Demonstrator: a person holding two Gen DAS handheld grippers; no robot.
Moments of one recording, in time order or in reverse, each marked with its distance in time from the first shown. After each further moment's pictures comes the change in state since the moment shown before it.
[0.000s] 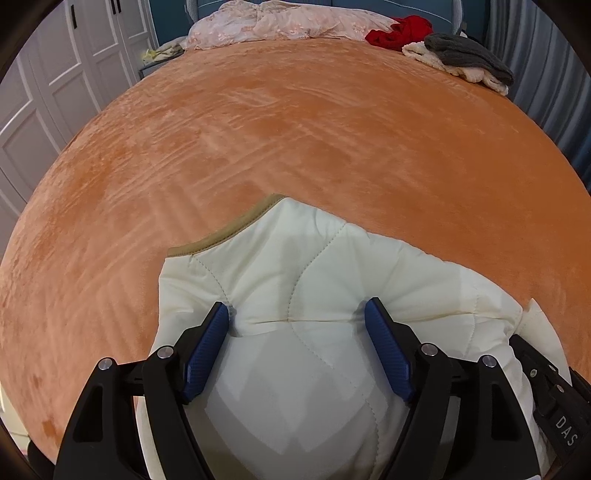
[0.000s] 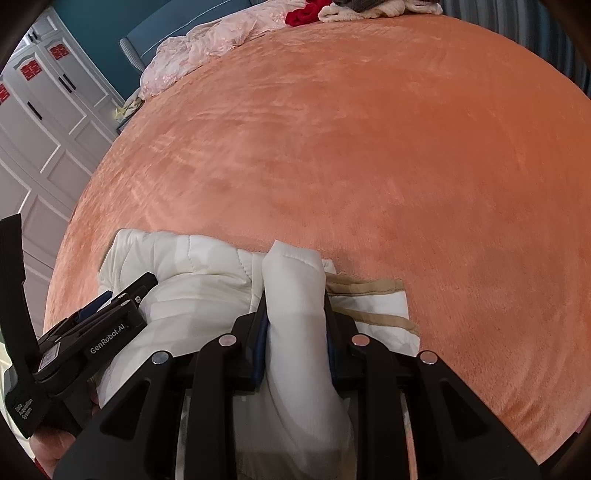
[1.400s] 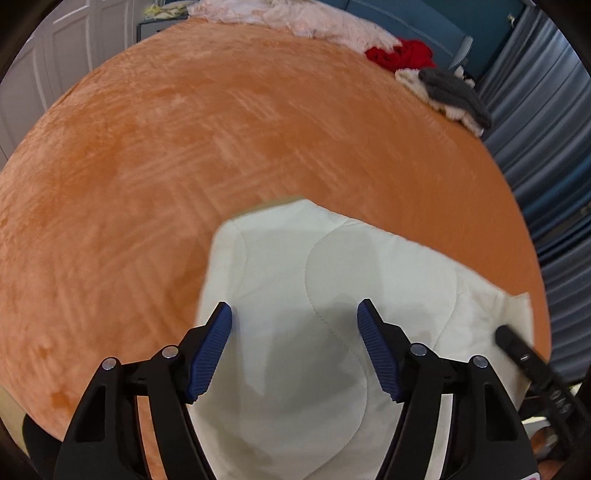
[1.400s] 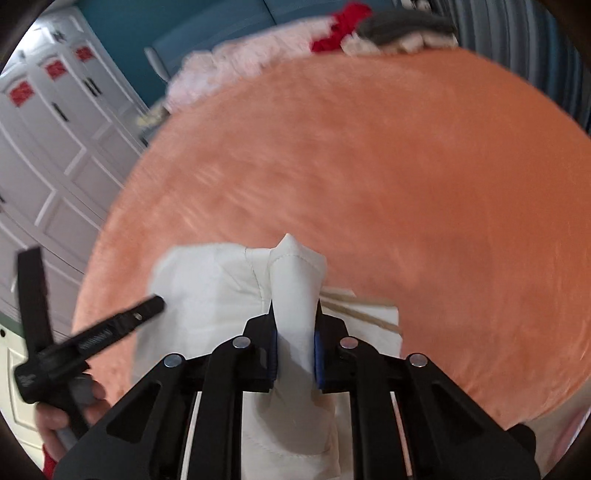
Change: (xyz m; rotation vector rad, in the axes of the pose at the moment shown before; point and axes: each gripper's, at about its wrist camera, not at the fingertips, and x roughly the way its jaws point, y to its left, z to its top) left arm -0.074 0.053 0.021 -0.164 0.095 -0.257; right arm -0.091 0.030 0.031 -0.033 -0.005 0.034
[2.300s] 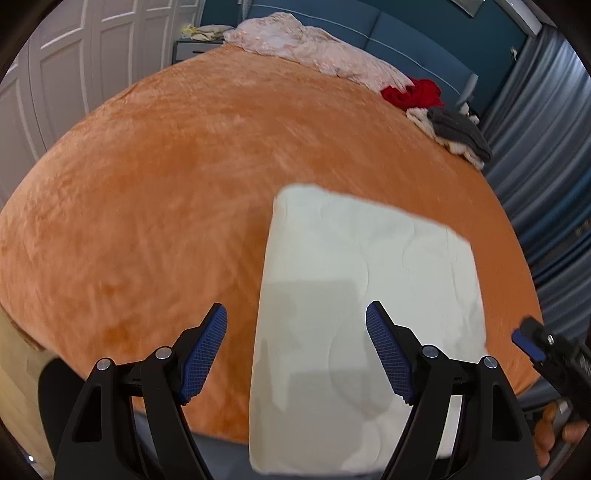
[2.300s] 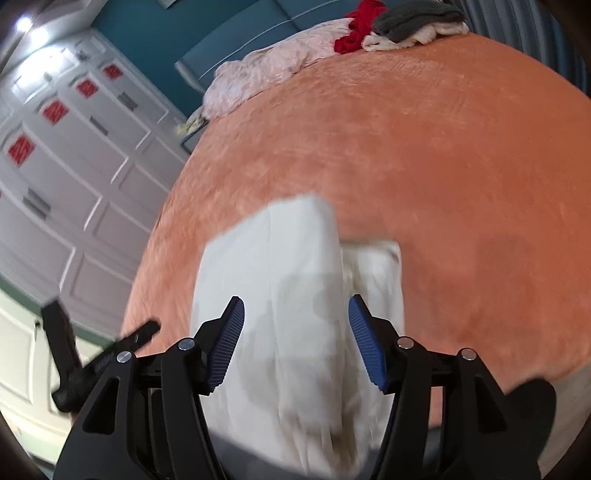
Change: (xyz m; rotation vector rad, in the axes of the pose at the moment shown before) left arm -0.100 0.051 -0.069 -0.073 -0.161 0.014; right arm -0.071 -0.012 -0.028 0.038 -0.033 0.198
